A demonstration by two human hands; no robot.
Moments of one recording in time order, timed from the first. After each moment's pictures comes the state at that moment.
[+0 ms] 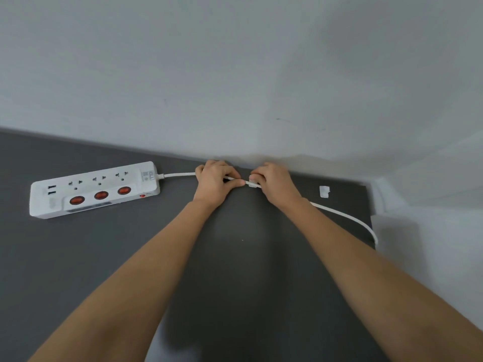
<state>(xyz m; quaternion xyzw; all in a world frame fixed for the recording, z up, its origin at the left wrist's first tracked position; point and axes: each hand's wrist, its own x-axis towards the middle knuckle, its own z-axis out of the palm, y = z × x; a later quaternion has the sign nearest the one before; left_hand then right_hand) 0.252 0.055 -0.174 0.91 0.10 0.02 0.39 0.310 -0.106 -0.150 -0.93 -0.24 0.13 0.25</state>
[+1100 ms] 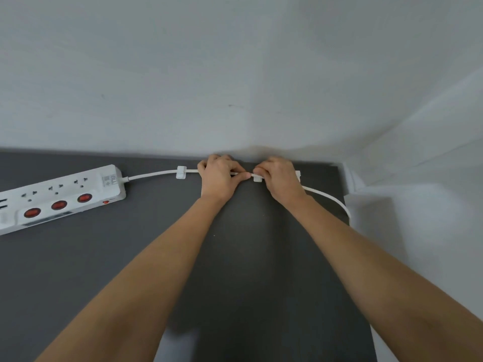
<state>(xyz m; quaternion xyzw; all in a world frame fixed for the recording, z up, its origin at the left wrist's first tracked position) 0.276 -0.028 -0.171 0.92 0.09 0.02 0.38 0.316 -0.187 -0.157 -0.95 -0.22 0.05 0.23</state>
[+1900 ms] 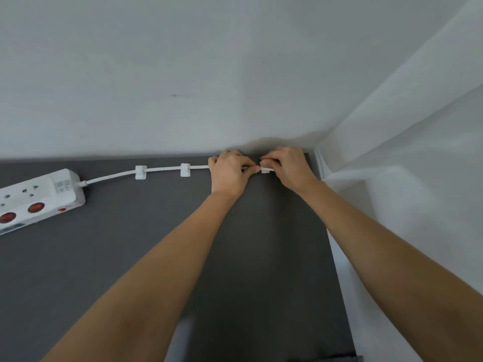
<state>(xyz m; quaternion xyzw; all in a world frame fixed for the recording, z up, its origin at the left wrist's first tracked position) 0.294 -0.115 -0.171 0.93 0.04 0.02 0.36 0.330 -0.272 -0.143 -0.94 -0.21 0.04 0.25</state>
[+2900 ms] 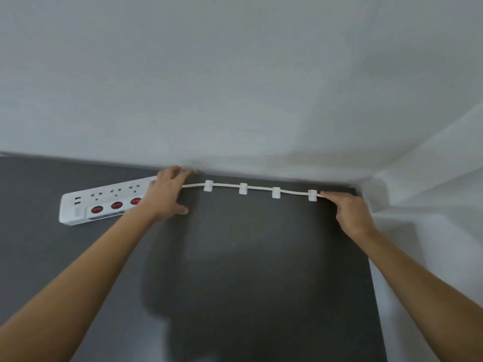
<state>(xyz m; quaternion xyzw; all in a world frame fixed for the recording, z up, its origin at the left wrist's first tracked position) 0.215 0.116 -0.116 0.97 0.10 -0.18 0.15 0.307 -0.315 -0.158 -0.97 -0.16 0.04 0.17</state>
